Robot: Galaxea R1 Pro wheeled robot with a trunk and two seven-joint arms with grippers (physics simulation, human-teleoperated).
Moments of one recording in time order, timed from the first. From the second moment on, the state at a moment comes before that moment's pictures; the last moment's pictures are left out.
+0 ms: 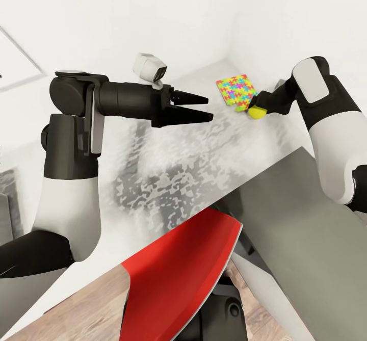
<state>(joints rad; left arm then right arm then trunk) -1.35 -0.12 -0.09 -1.48 -0.09 1.04 -1.56 -1.72 -0.14 0.16 -0.62 -0.88 1.05 -0.61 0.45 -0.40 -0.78</state>
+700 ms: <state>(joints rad) -1.35 -0.01 -0.09 -1.47 -0.08 1.04 -1.56 -1.71 -0.15 0.14 -0.60 -1.00 1.05 -0.60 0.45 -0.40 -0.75</state>
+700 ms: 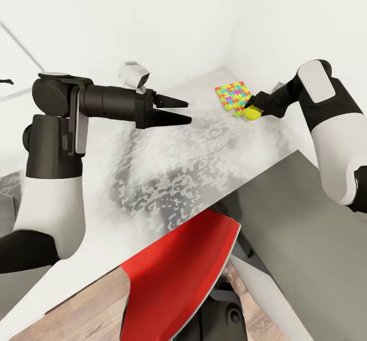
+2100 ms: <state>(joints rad) -1.34 0.01 -0.08 -1.47 -0.09 1.04 -1.56 -1.68 -0.14 0.14 -0.66 -1.15 1.05 -0.59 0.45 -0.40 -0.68</state>
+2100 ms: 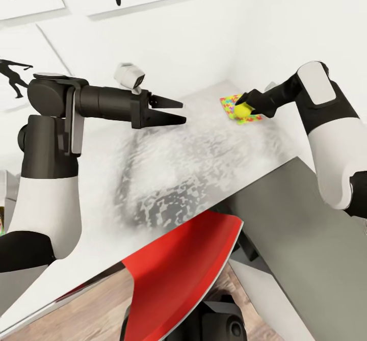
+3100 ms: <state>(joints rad) -1.34 0.04 -0.07 -1.47 -0.09 1.04 -1.56 -1.62 -0.14 0.15 -0.68 -1.32 1.05 -0.59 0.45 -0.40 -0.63</state>
